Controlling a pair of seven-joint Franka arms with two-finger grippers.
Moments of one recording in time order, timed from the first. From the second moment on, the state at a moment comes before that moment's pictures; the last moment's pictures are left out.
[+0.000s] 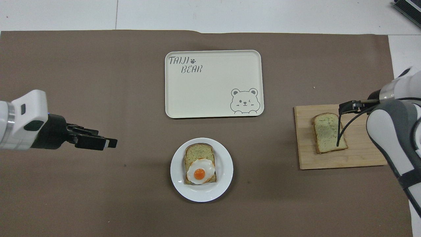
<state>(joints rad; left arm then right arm) -0.20 -0.20 -0.01 -2.34 -0.82 2.03 0.60 -0.17 0.14 -0.01 -2.07 0.00 2.15 -0.23</state>
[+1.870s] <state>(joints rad) -0.33 -0.12 0.00 -2.63 -1.39 2.42 0.85 -0.20 0.15 0.00 -2.00 0.17 2.00 -0.30</state>
